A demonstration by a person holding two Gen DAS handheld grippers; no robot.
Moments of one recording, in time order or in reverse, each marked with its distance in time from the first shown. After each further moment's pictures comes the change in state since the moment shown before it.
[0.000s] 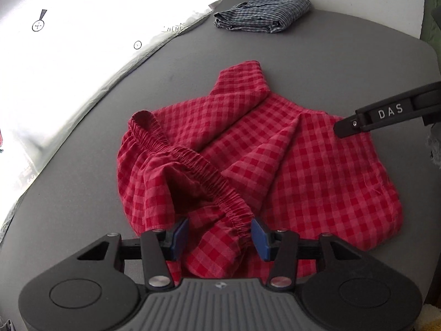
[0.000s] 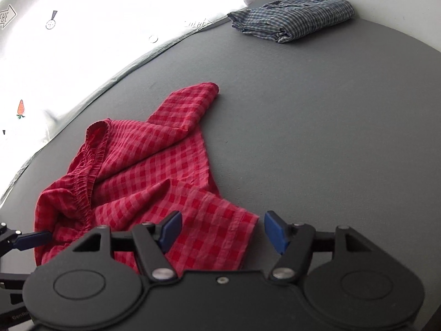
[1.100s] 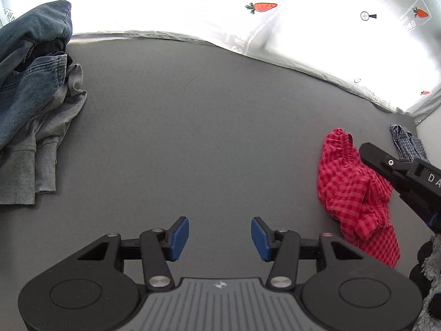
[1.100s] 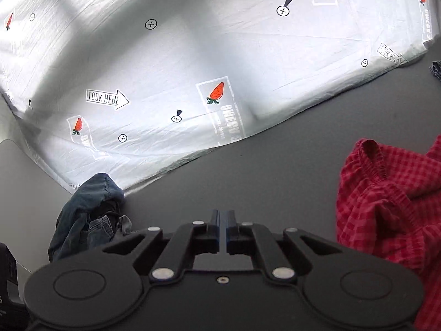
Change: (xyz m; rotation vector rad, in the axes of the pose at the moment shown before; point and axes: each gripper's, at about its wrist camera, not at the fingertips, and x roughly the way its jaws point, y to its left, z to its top) left arm -0.152 0.247 -0.180 -1.021 0.042 0.021; right arm -0.036 0.310 -0.049 -0.219 -0.066 0.430
